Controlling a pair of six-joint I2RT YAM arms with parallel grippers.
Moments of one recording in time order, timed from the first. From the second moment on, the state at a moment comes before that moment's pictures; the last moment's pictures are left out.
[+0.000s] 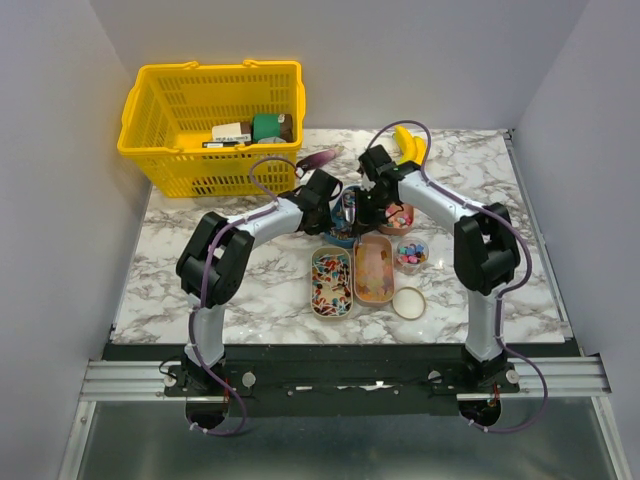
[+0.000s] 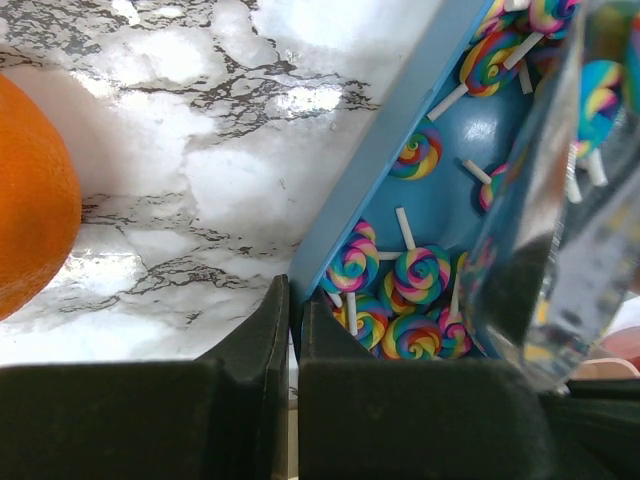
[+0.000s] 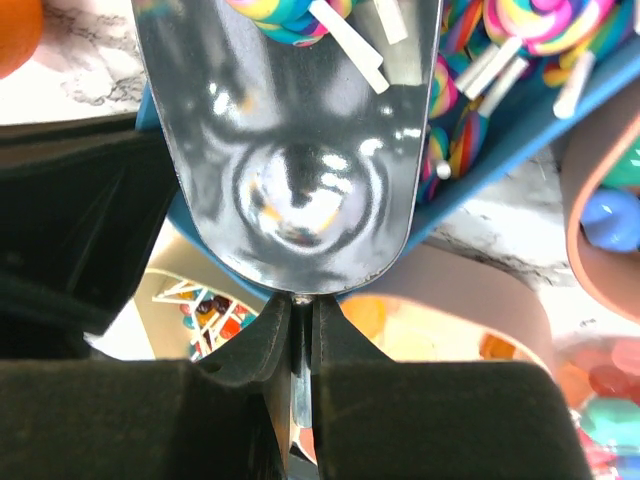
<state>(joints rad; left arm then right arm) -0.60 1.98 1.39 -0.36 -0.14 -0.74 0.49 2.05 1.65 -0.80 -0.24 0.45</state>
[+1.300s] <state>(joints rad) -0.59 1.51 0.98 -0.18 -0.23 -0.60 0.44 1.42 1.08 -0.95 -0.25 0.58</state>
